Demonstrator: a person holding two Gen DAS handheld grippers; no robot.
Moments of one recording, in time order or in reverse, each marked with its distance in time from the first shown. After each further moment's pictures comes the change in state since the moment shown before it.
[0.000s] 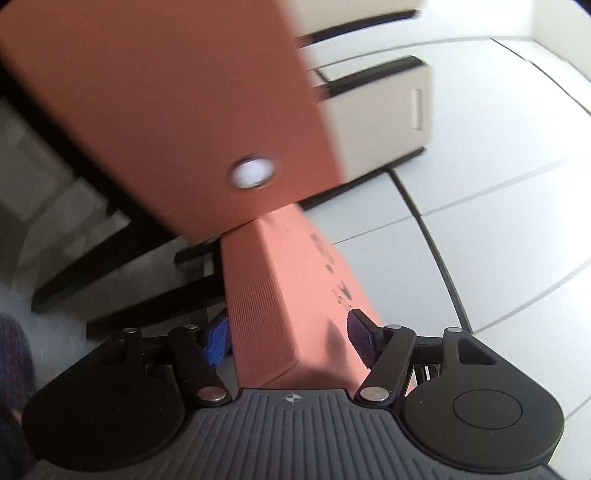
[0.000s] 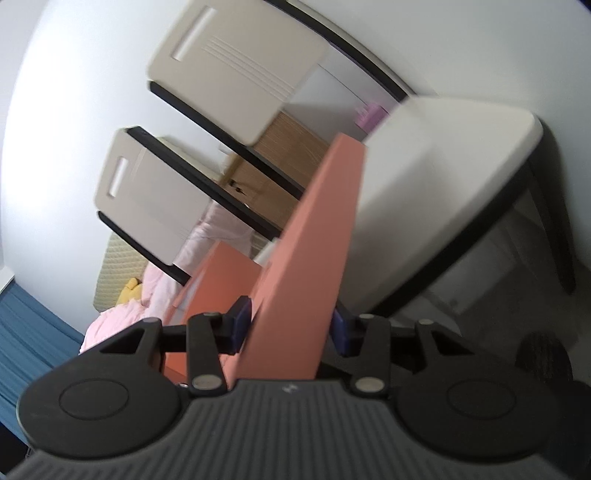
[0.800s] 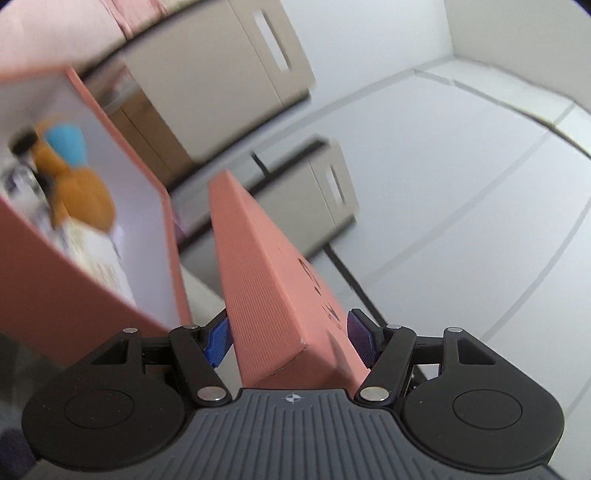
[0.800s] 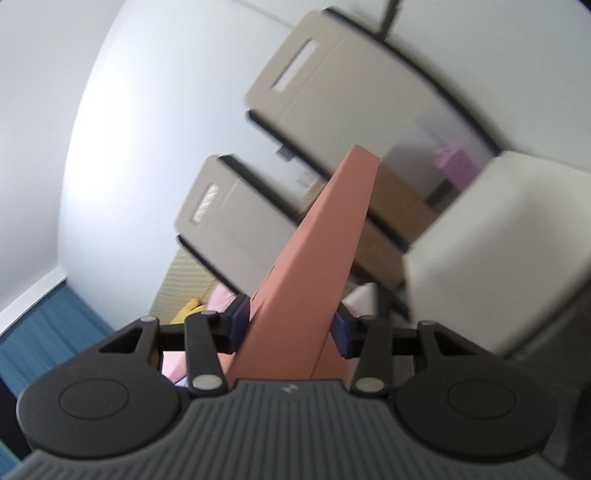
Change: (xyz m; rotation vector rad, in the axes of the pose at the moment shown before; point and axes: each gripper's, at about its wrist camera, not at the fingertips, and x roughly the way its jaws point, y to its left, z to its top) left arm -0.078 -0.101 0.050 0.180 -0.274 -0.037; right arm 0.007 0.098 0.035 -0.080 -0.074 0.227
